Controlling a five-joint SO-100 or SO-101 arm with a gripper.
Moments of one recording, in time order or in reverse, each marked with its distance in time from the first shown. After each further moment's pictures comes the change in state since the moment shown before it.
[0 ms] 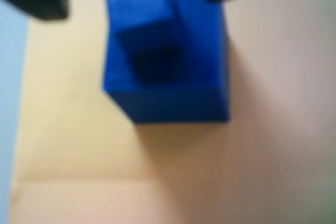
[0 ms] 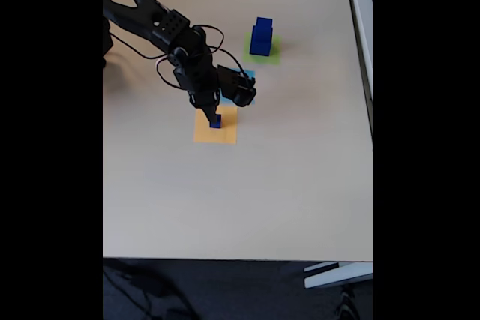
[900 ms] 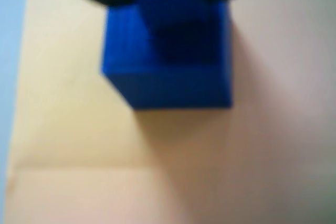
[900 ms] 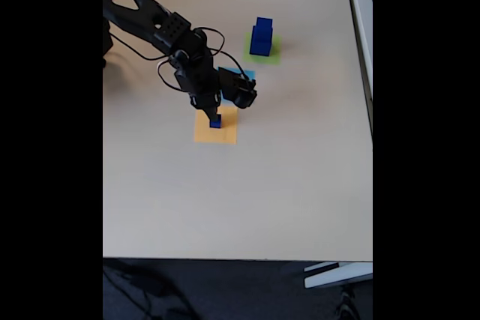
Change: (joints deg) arm 0.0 -1.1 0.0 -1.1 -0.4
